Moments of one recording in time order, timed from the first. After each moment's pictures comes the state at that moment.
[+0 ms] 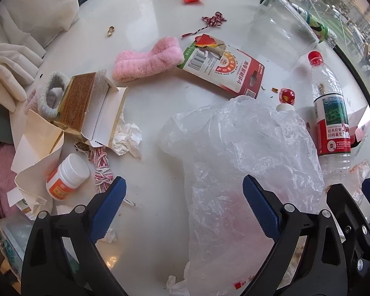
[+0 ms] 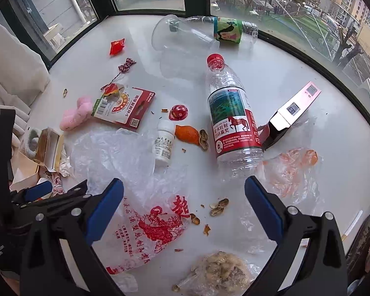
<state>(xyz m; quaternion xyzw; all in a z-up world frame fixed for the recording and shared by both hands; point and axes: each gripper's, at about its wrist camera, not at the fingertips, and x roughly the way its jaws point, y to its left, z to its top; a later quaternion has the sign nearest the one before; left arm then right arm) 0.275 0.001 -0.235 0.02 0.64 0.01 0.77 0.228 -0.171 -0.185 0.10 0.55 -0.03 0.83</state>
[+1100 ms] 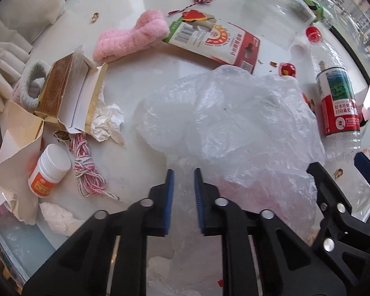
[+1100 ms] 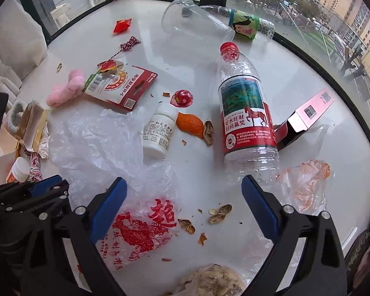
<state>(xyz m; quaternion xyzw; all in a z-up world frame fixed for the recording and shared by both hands) 0.263 -0.012 -0.264 0.03 0.65 -0.03 0.76 0.233 -0.150 -0.220 0.01 0.56 -0.02 0.83</state>
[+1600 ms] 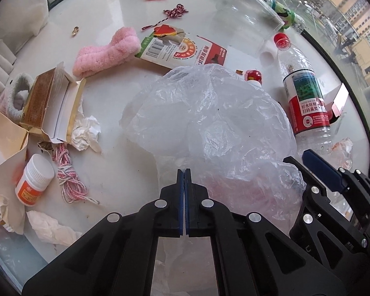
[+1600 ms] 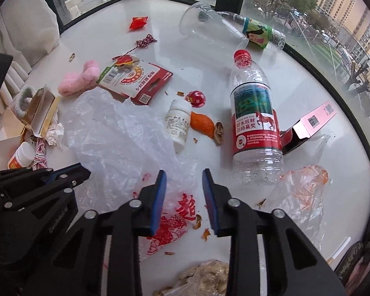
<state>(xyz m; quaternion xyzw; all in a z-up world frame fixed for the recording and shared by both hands) 0.251 -0.016 -0.248 -0.01 0.63 -0.09 0.77 0.226 -0.140 -0.213 0.00 0.56 0.01 0.83</state>
